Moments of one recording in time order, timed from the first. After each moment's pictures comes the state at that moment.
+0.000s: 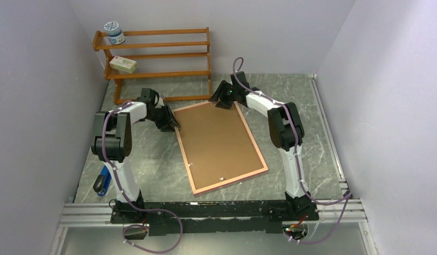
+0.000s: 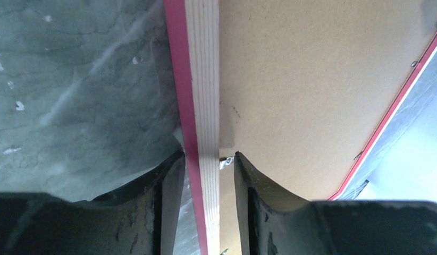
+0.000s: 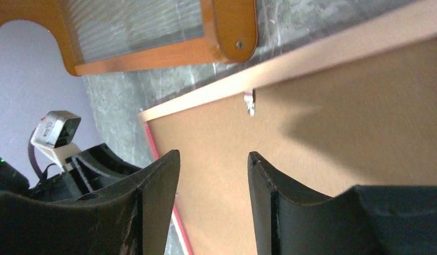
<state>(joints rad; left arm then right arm) -0.06 1.96 1.24 -0.44 0.48 -0.51 0.40 2.33 1.77 -0.13 -0.39 0.88</state>
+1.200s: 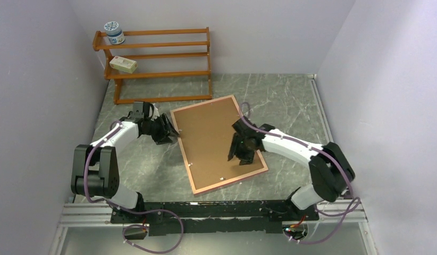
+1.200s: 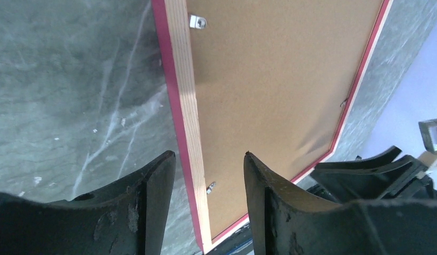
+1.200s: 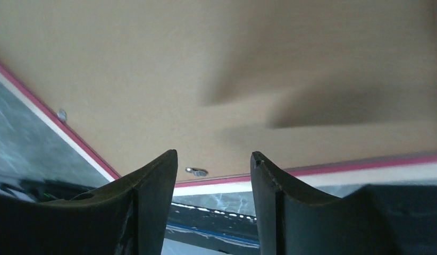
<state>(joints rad) -0.08 1.50 0.89 -0.42 0.48 -0.57 0.67 1.46 0.92 -0.67 -0.05 1.01</state>
